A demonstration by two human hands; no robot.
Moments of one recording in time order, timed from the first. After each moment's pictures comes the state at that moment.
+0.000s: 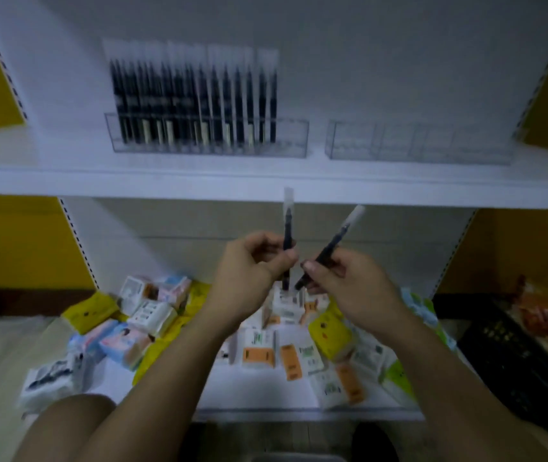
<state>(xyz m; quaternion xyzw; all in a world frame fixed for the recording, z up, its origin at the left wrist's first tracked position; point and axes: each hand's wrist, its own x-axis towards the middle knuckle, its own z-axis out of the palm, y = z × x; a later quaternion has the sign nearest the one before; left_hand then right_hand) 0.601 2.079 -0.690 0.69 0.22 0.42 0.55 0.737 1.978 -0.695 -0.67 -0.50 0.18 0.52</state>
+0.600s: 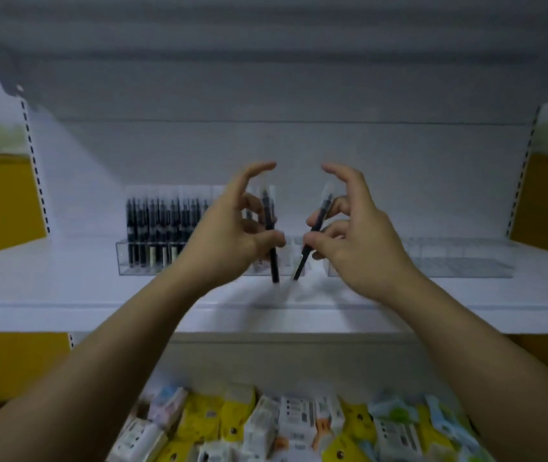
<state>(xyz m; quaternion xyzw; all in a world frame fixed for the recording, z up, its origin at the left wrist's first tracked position) 0.613 2.136 -0.504 0.83 0.13 0.45 0.30 0.760 2.024 -0.511 -0.60 -0.59 -0.04 0.54</state>
